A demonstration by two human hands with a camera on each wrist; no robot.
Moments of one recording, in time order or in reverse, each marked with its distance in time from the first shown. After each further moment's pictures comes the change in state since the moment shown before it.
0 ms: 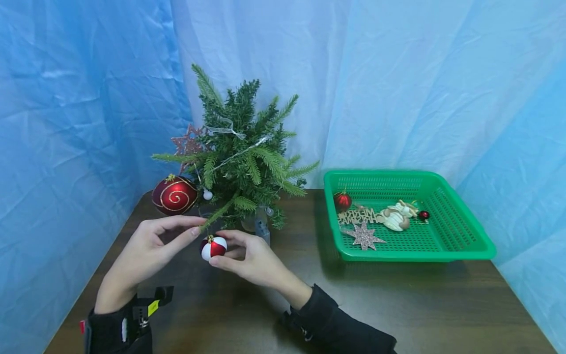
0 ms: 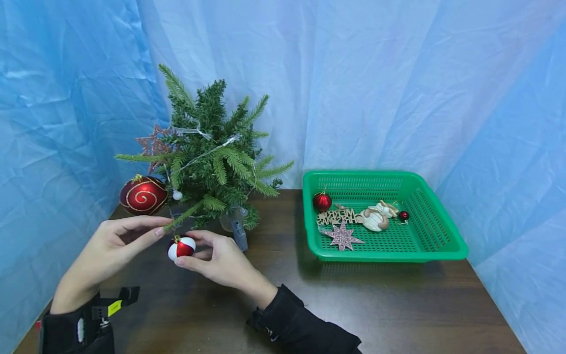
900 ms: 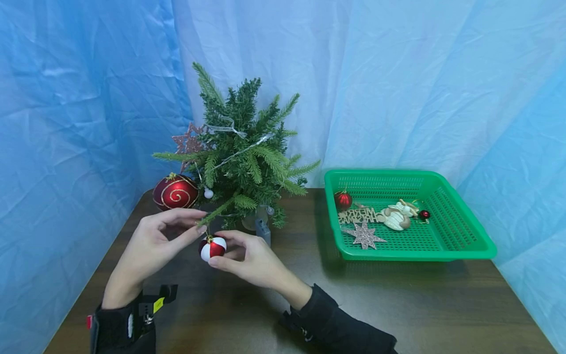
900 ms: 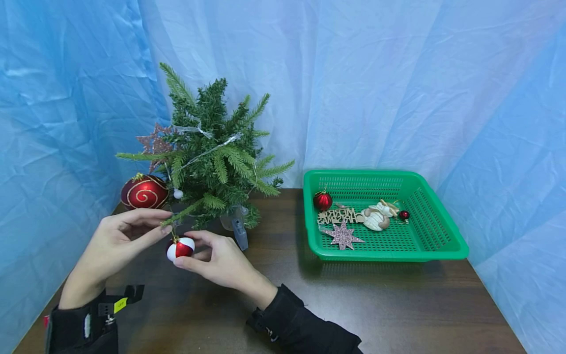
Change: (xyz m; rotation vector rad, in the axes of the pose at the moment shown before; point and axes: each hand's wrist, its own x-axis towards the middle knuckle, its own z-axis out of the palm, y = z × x) left_hand 0.004 -0.002 0.006 0.034 0.108 0.016; right_hand -0.002 -0.004 0.001 -0.037 -0.012 -0.027
